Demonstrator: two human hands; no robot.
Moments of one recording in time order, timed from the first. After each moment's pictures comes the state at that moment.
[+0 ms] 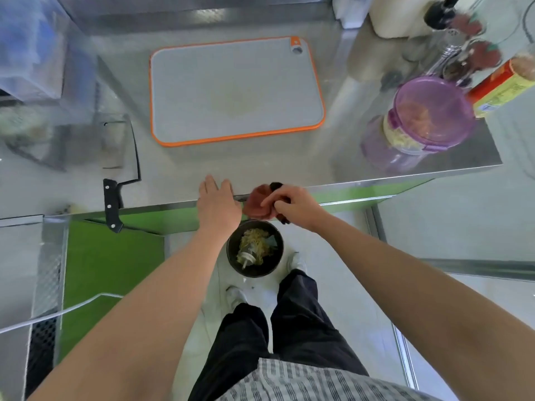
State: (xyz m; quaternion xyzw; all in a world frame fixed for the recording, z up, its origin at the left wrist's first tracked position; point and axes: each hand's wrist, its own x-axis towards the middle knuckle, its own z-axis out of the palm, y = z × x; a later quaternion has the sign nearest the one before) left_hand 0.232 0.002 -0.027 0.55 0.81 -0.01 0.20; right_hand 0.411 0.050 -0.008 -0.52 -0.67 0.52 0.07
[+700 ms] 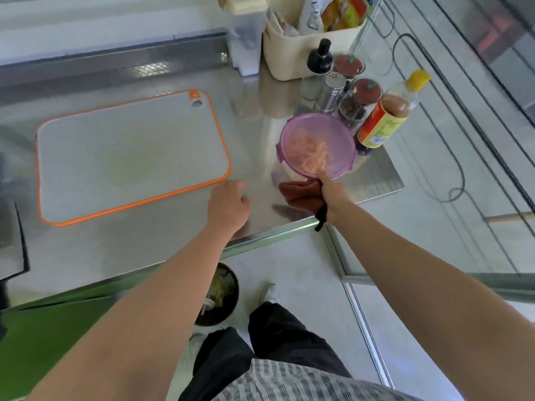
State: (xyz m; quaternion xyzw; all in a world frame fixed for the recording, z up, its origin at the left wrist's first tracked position) left_hand 0.405 0.167 -0.006 0.60 0.74 0.11 0.28; right_hand 0.620 0.206 0.004 -0.64 -0.16 0.67 0.35
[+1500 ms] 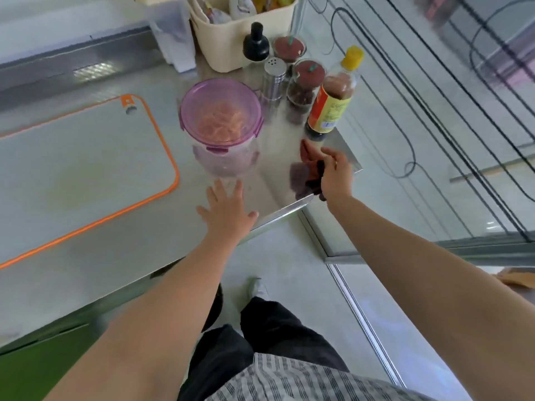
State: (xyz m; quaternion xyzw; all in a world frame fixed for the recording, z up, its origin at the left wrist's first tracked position) left_hand 0.500 0.172 -0.018 0.65 0.71 -0.09 0.26; right_hand 0.708 0.212 -0.001 -0.78 -0.35 0.34 0.38
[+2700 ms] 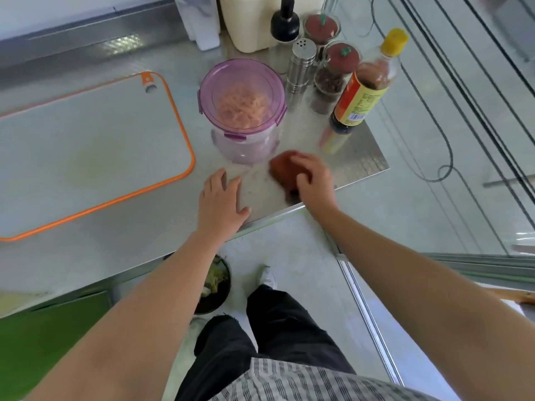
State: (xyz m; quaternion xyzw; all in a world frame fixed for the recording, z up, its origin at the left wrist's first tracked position) left_hand 0.455 0.165 -0.027 0.70 0.69 0.00 0.19; right_hand 0.657 0.198 -0.027 -0.69 -0.57 0.34 0.30
